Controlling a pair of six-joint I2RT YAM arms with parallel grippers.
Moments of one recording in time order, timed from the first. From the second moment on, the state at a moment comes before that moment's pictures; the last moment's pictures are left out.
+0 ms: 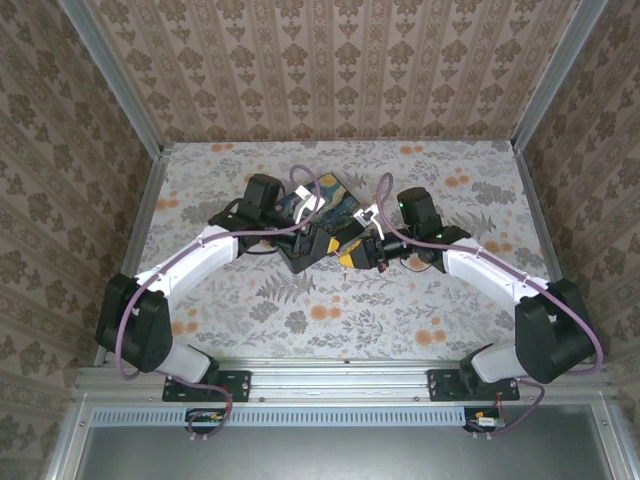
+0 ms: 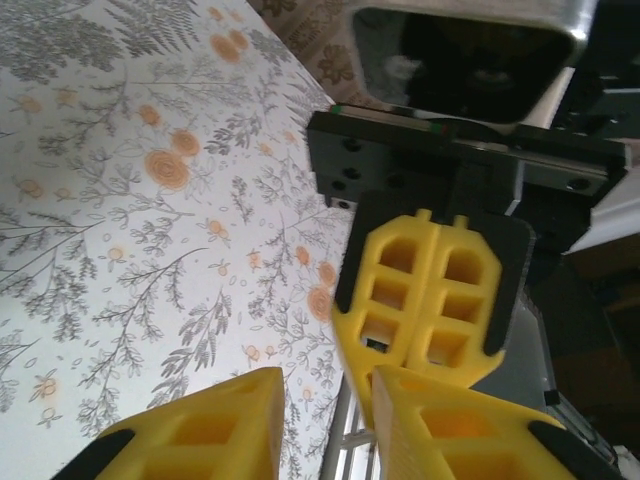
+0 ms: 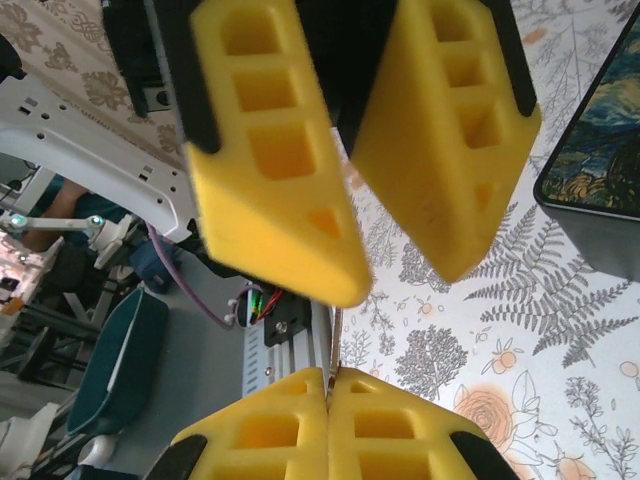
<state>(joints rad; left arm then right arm) -0.57 1.47 1.07 -0.32 1.05 -0.18 0.42 1.41 0.90 -0.17 -1.12 0.12</state>
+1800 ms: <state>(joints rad) -0.49 1.36 0.84 0.26 0.95 -0.69 0.46 1.48 0.77 0.64 -0.81 0.86</state>
